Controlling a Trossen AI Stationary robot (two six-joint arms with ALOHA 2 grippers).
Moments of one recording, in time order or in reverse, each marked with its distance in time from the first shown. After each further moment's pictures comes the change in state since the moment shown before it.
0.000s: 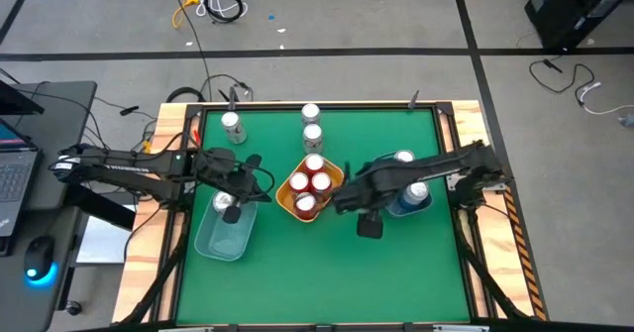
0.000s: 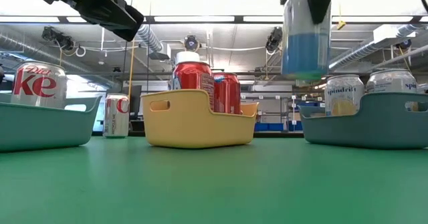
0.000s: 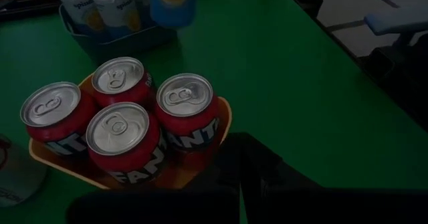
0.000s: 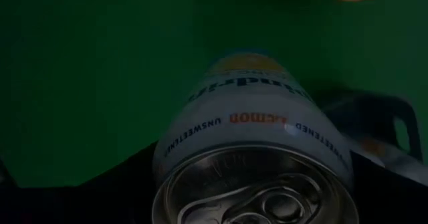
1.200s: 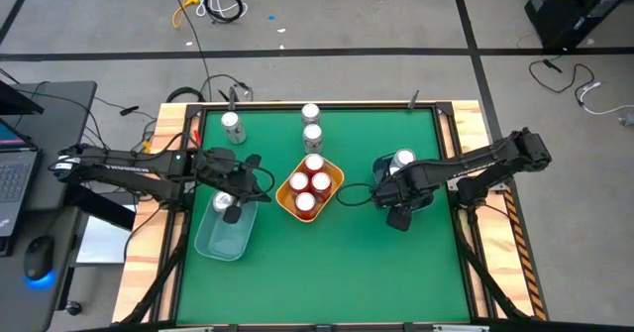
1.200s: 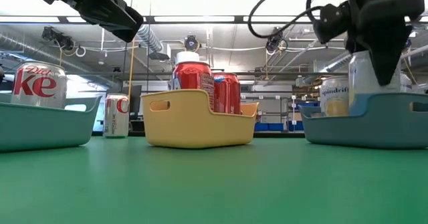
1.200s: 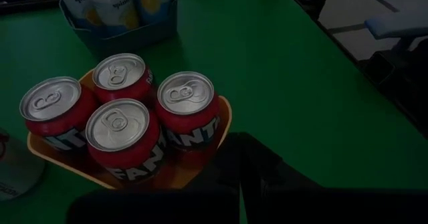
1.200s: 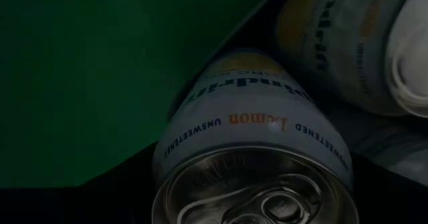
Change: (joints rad) left arm 0.000 0.000 0.000 -0.003 -0.002 -0.026; right arm -0.029 -0.405 -0.756 0.288 0.007 0.263
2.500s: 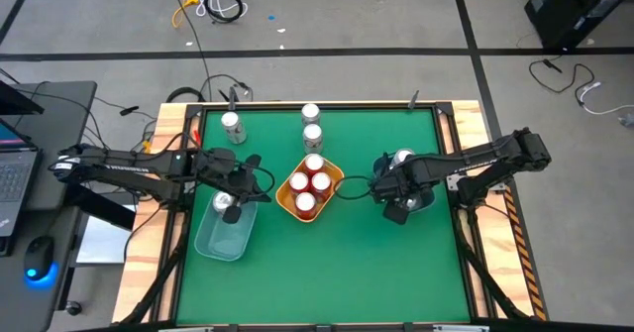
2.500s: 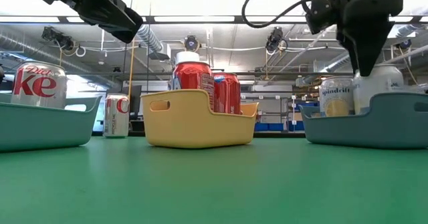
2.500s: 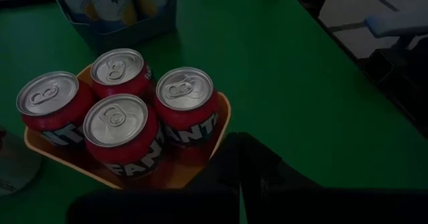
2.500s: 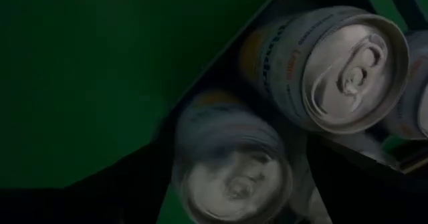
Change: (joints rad) left arm 0.000 0.000 0.000 -0.010 0.001 -0.007; right arm -0.020 0.002 0.077 -0.051 0.088 -0.022
